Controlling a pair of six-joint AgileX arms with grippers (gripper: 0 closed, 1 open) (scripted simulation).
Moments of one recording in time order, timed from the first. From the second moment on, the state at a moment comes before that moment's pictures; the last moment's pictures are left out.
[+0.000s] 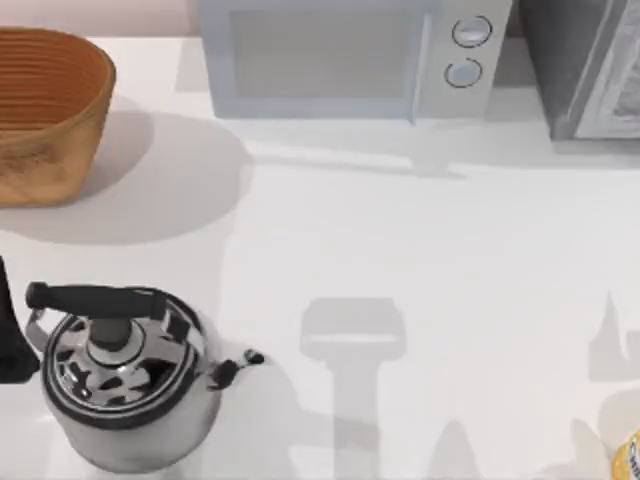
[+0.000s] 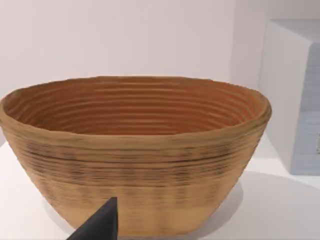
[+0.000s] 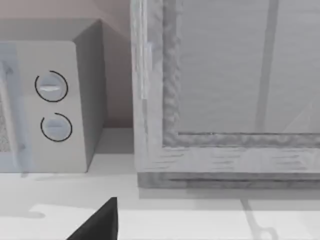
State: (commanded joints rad) left arm 0.00 0.00 0.00 0.00 0.00 0.00; right arm 0.00 0.00 0.00 0.00 0.00 0.00
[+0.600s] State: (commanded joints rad) left arm 0.00 0.00 0.00 0.00 0.00 0.00; right arm 0.04 0.30 0.38 -0.08 0.04 0.01
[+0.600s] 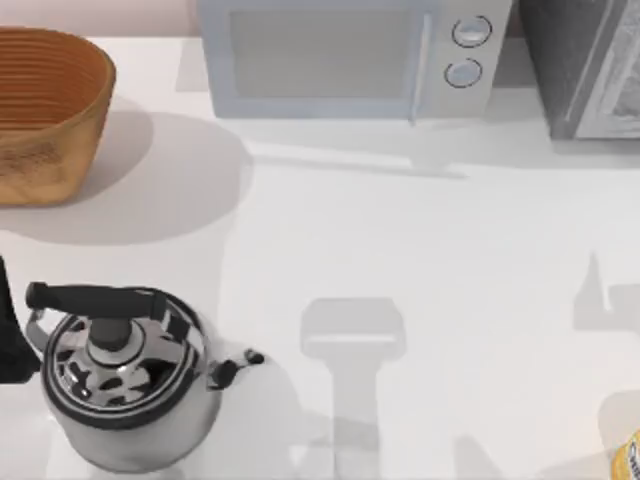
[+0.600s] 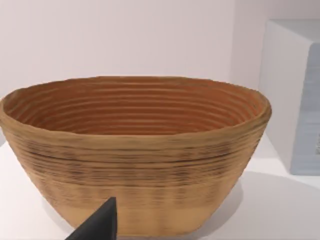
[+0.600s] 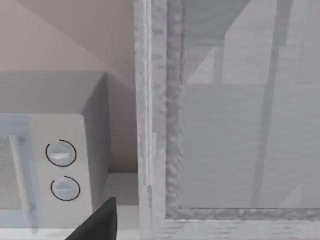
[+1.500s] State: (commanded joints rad) left arm 0.00 0.00 0.00 0.00 0.00 0.00; right arm 0.18 1.25 1.63 -0.39 0.18 0.01
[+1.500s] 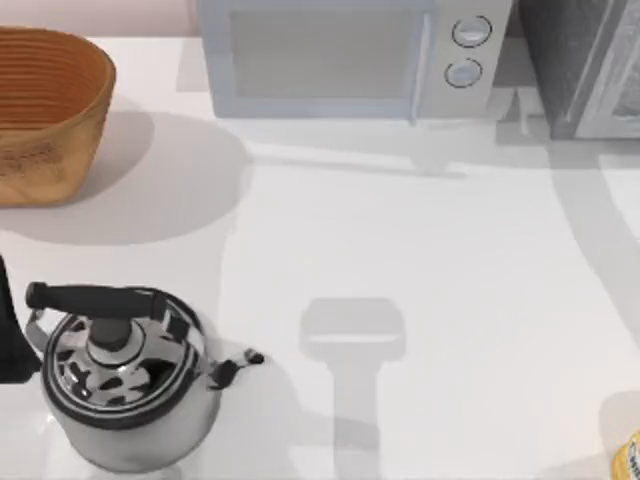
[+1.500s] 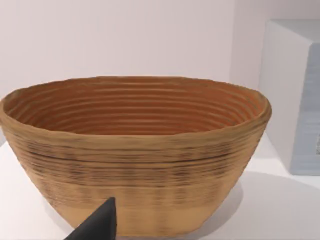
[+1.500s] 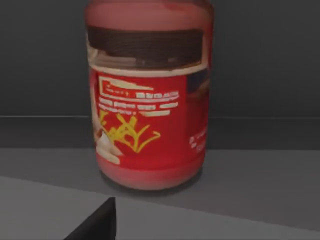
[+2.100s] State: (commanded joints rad) left arm 0.00 0.00 0.00 0.00 0.00 0.00; right arm 0.18 1.33 1.74 -0.42 0.20 0.02
